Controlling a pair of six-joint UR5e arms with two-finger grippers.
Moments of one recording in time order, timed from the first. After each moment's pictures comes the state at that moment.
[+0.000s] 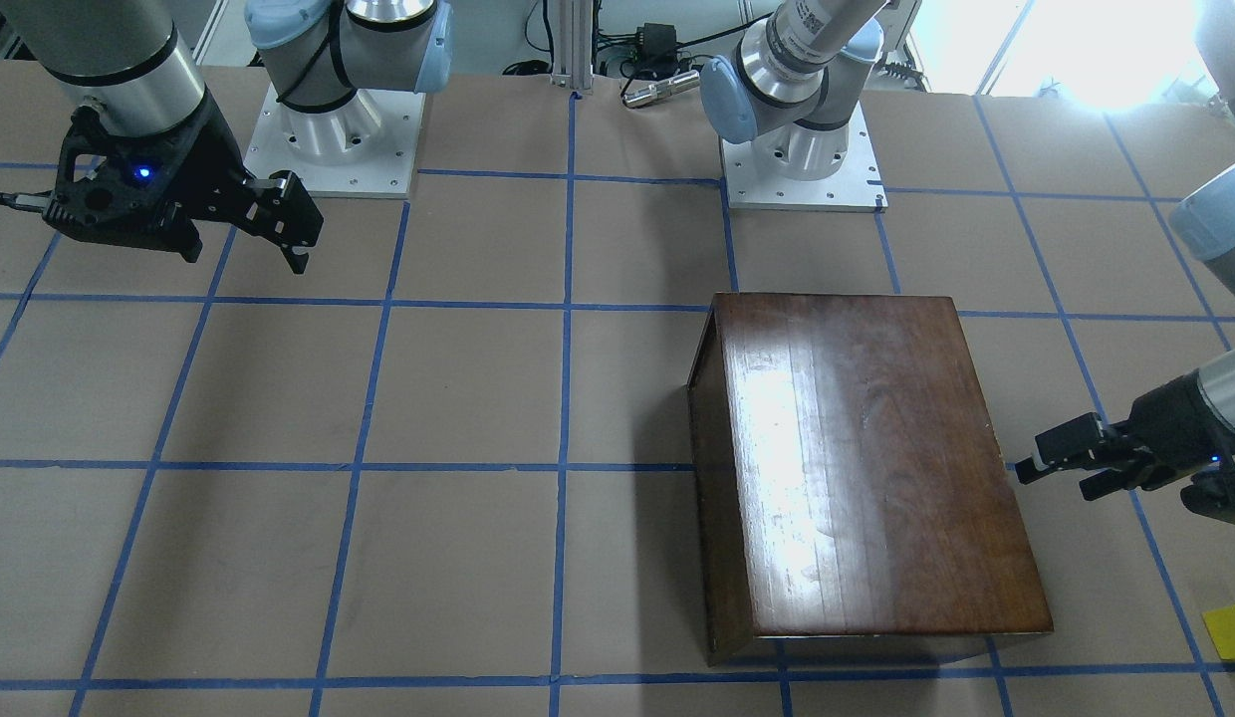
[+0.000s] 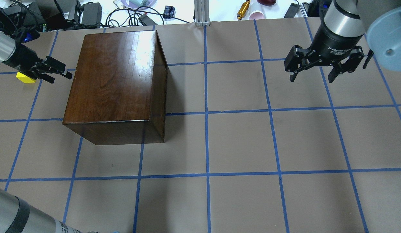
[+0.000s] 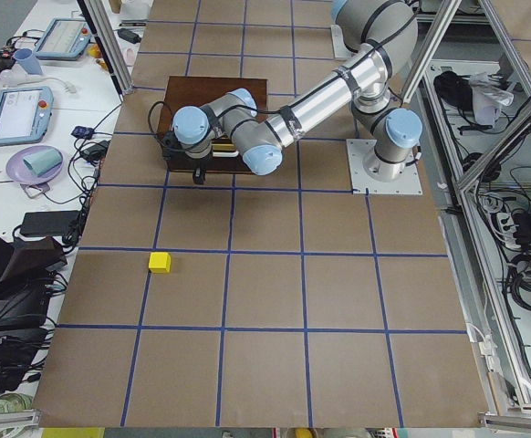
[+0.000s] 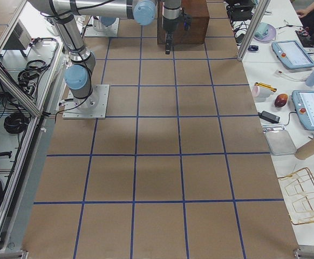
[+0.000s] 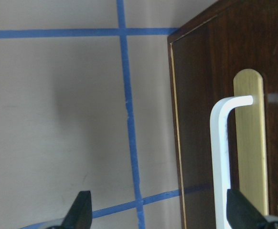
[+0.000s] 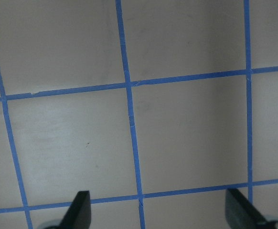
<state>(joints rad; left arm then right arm) -1.03 -1.98 -1.53 -1.33 1.23 0.63 1.52 -1.59 1.63 -1.60 -1.59 0.04</state>
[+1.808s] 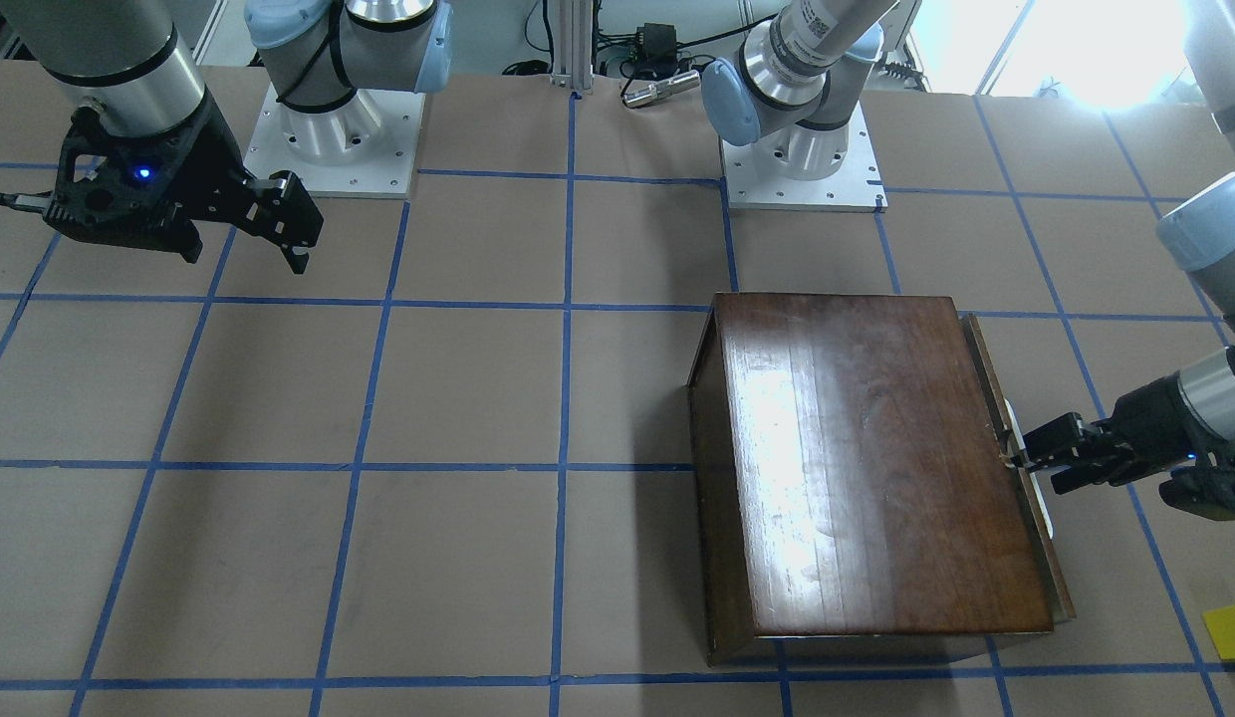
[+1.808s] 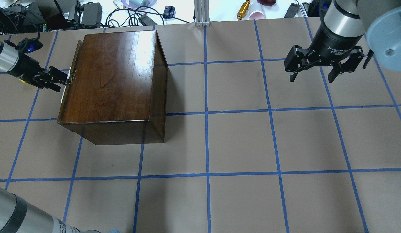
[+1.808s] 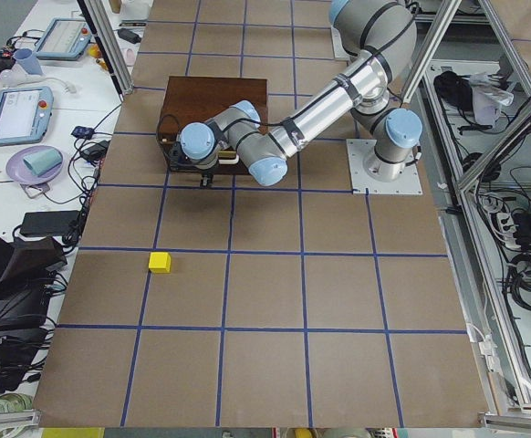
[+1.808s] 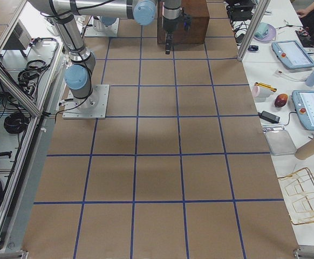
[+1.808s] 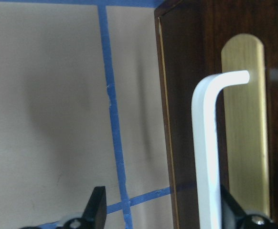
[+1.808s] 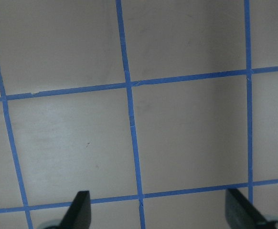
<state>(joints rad) -0.99 -2.00 -1.57 -1.33 1.23 0.68 1.52 -1.59 1.63 -1.60 -1.59 0.04</state>
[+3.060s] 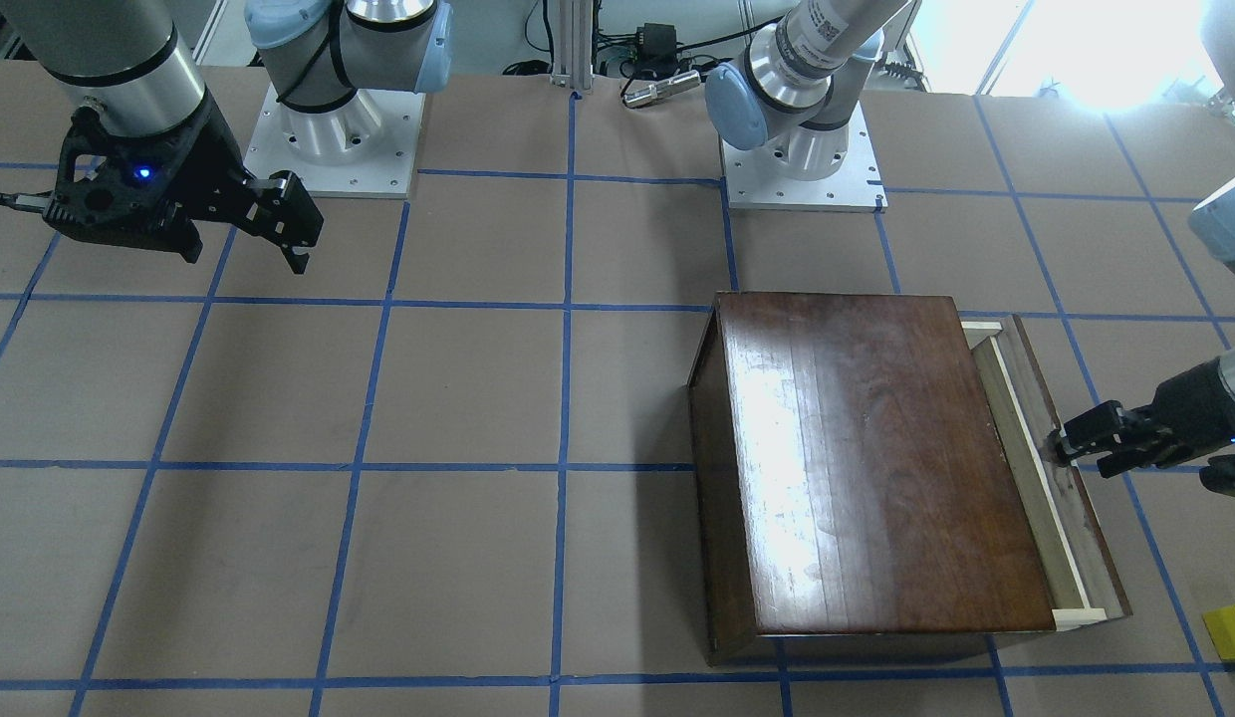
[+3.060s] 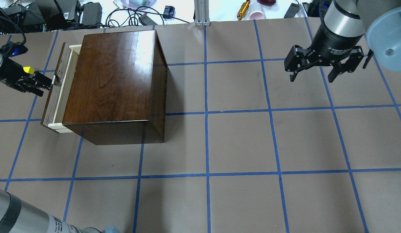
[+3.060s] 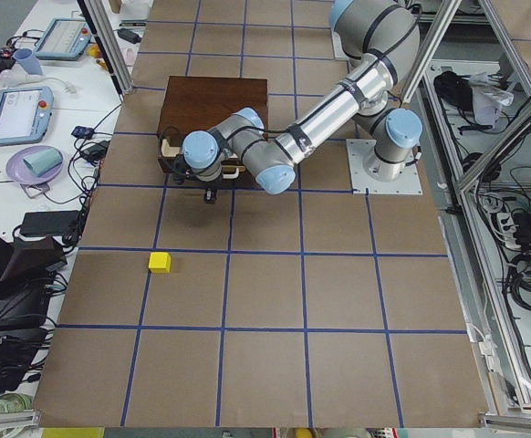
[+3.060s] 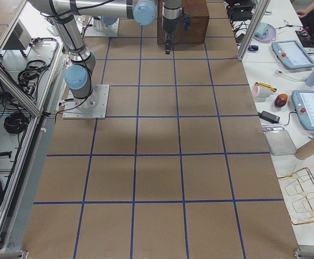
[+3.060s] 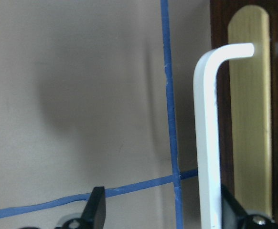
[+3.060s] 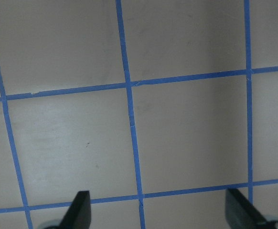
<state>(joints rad) -0.95 -1.99 -1.55 -1.32 1.32 0.71 1.52 -1.59 1.63 -1.60 -1.59 0.04</state>
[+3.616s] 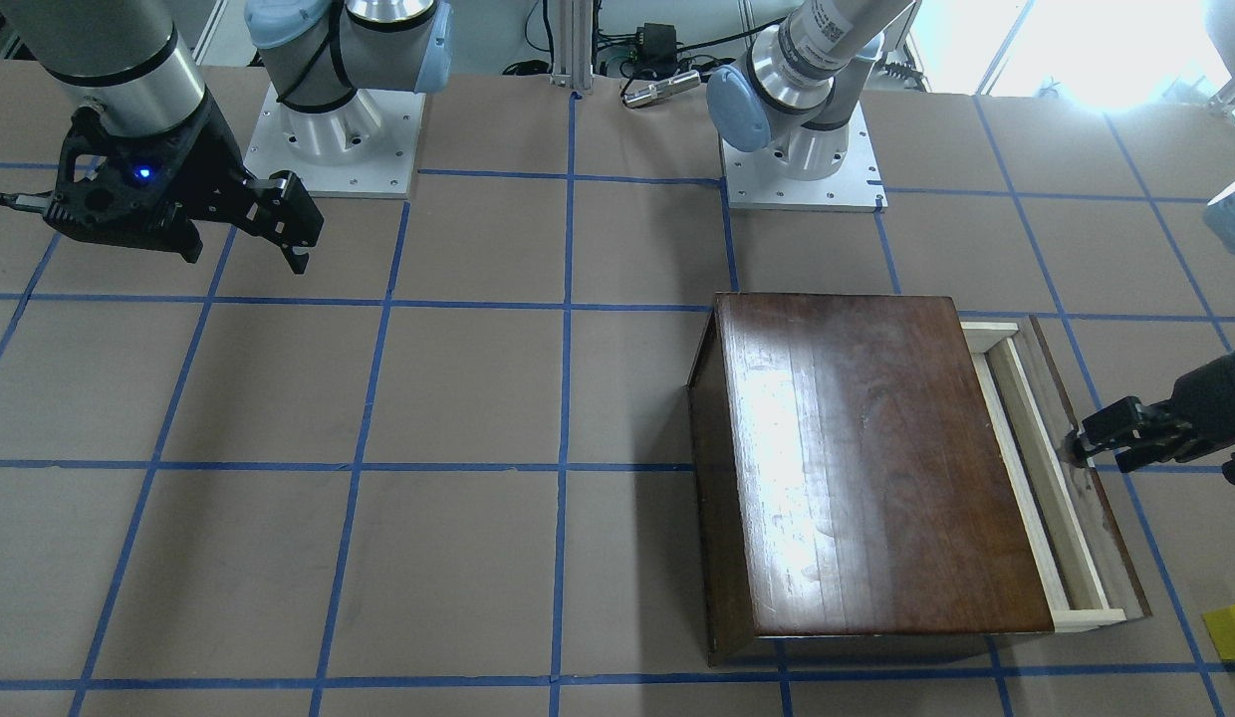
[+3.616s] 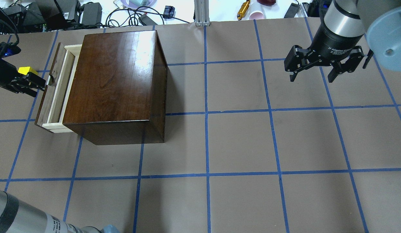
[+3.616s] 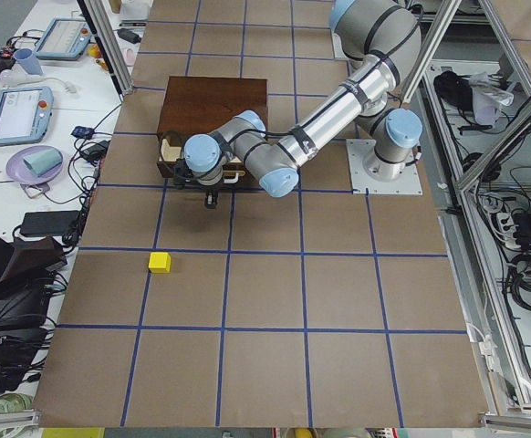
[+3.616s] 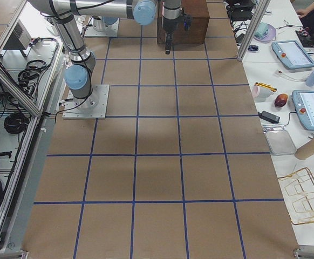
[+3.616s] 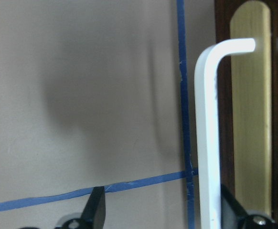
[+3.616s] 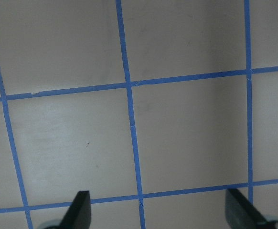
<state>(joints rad) -0.92 -1.99 -1.55 -1.32 1.33 0.71 1.52 -1.59 1.63 -1.60 -1.59 0.04</state>
